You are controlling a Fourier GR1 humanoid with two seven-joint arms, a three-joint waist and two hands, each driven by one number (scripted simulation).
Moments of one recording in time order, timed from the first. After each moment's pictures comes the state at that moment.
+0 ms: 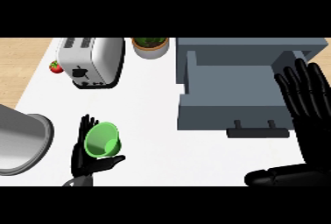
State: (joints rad) left arm -0.17 0.04 0.16 -0.70 0.23 -0.10 -0.86; right arm -0.09 -0.07 -0.03 -2.10 -0.14 0.12 0.18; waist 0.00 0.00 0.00
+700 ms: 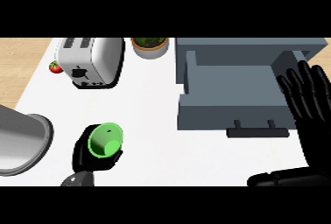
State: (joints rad) left arm -0.24 0.06 0.16 -0.59 0.25 -0.24 -0.94; right arm -0.08 -0.07 -0.04 -2.11 -0.15 0.13 0.18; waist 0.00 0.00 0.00
